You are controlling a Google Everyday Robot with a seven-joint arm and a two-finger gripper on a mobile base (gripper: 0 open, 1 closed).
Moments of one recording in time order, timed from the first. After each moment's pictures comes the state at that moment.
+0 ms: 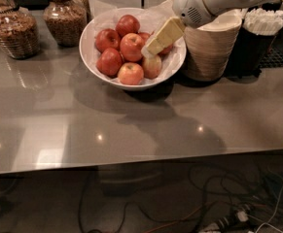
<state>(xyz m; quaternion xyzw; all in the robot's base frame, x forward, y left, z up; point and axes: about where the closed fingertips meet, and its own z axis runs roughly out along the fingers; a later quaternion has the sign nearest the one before) 0.640 -0.049 0.999 -0.54 0.70 0.11 0.44</state>
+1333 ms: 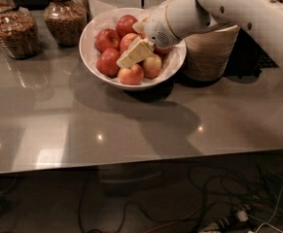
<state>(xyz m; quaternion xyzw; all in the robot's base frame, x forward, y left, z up) 0.655 0.014 0.941 -0.57 0.68 0.17 0.43</state>
